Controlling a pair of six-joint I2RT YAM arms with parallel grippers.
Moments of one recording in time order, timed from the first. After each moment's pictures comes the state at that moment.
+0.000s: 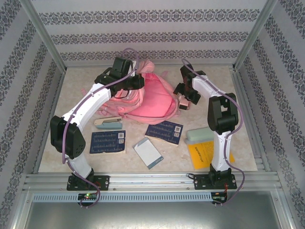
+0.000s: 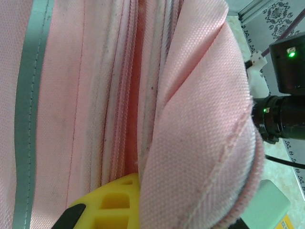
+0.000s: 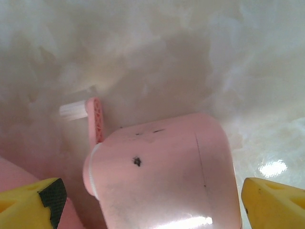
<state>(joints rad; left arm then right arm) -0.40 1.74 1.65 -0.62 0.24 -0.45 0.22 2.14 1.73 -0.91 0.04 0.78</state>
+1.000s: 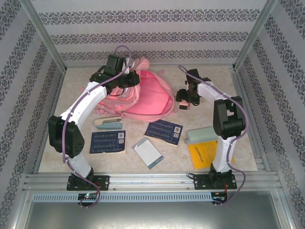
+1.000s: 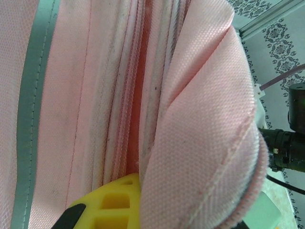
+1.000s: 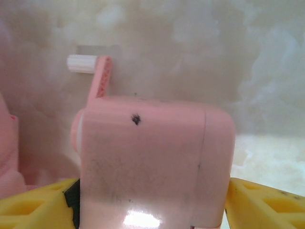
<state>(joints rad) -0.33 1.74 1.65 -0.61 0.29 -0.48 0.18 2.01 1.49 -0.72 -0.08 0.32</state>
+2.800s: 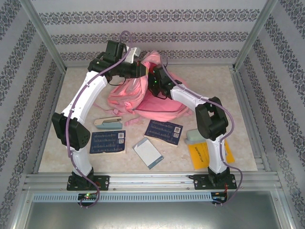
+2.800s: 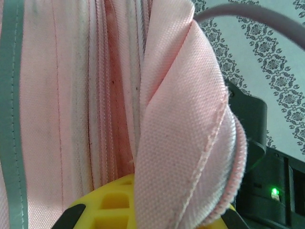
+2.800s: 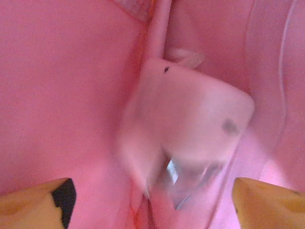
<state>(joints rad) -0.33 1.87 2.03 -0.84 0.57 -0.35 0.52 2.10 1.67 -0.19 -0.19 1.17</state>
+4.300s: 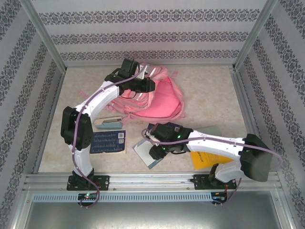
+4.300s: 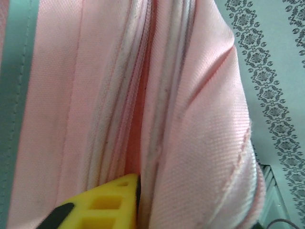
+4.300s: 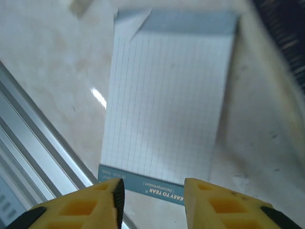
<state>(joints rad) -0.42 1.90 1.69 -0.55 0.55 -0.43 1.07 1.40 0.85 -0.61 -0.16 0.35</state>
